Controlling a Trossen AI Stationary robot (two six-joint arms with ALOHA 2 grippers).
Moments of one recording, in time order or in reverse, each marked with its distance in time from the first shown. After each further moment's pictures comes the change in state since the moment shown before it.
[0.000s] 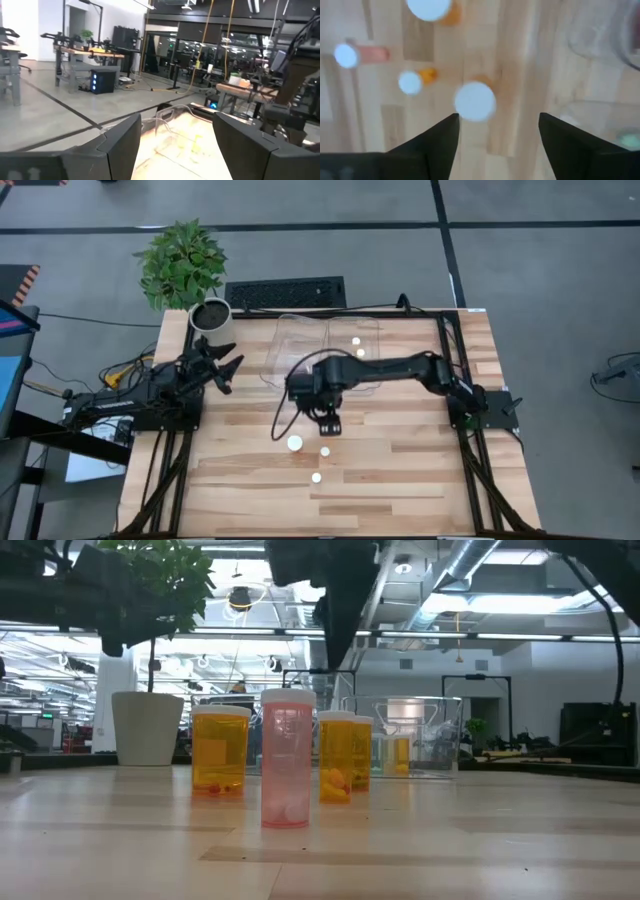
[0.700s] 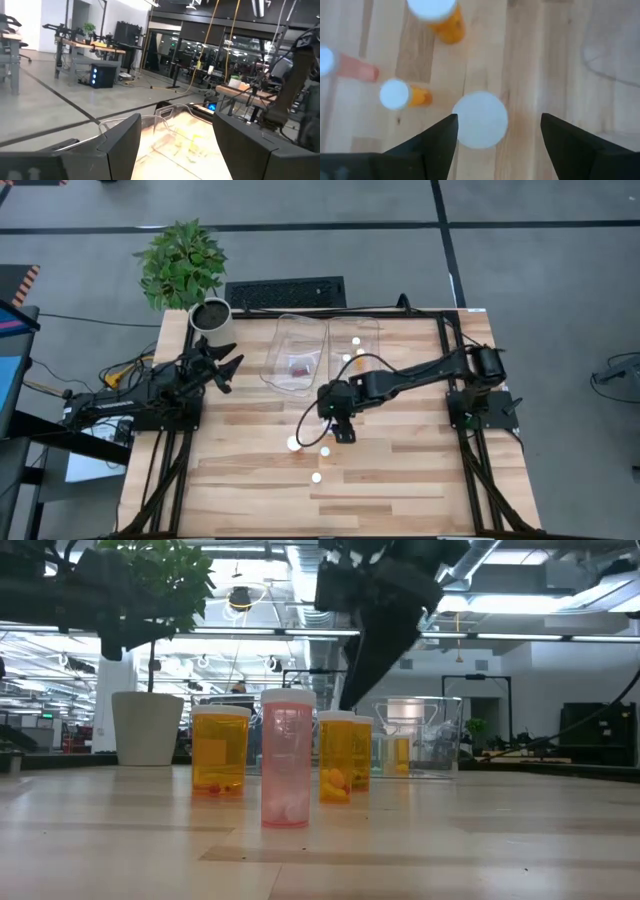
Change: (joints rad) left arm 0.000 0.000 0.000 -0.013 -0.013 -0.066; right arm 0.044 -0.387 -0.874 0.864 0.008 0.035
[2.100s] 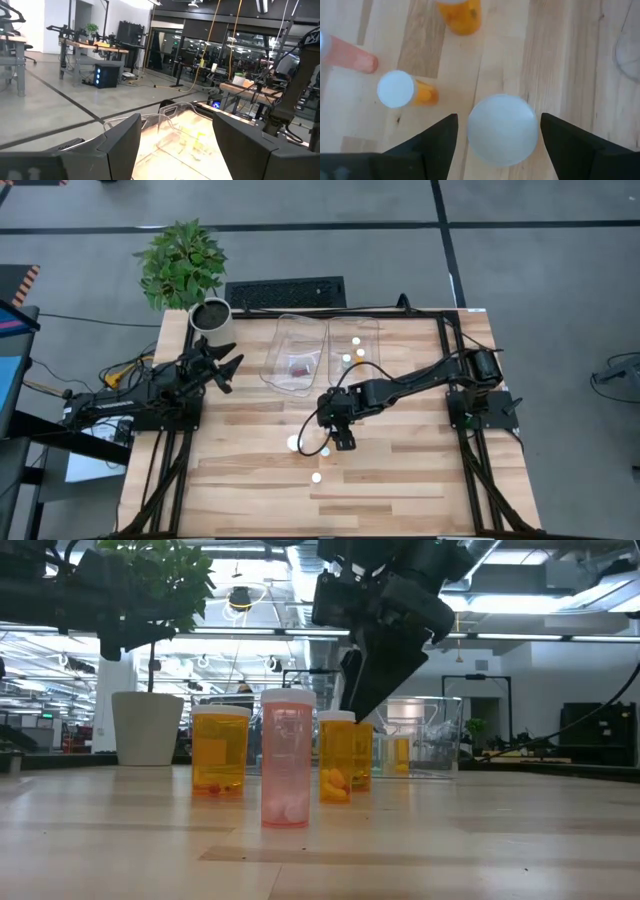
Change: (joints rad) left arm 0.000 0.000 0.000 -0.011 -0.013 0.021; right arm 0.033 0.033 -0.057 0.108 0.000 -0.014
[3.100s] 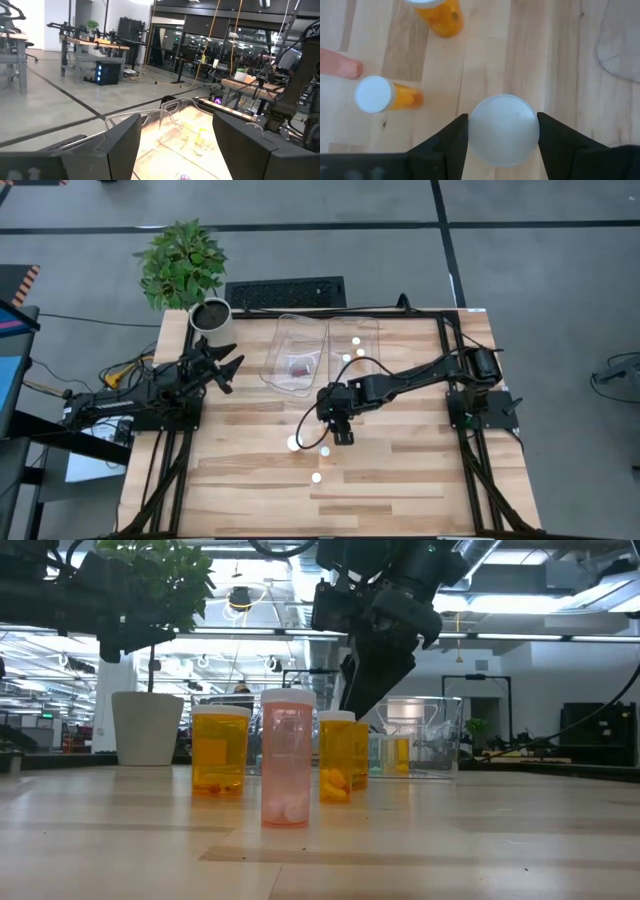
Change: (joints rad) left arm 0.000 0.000 0.000 -0.024 -0.001 0.000; right arm -0.033 -0.003 0.005 -0.008 0.003 0.002
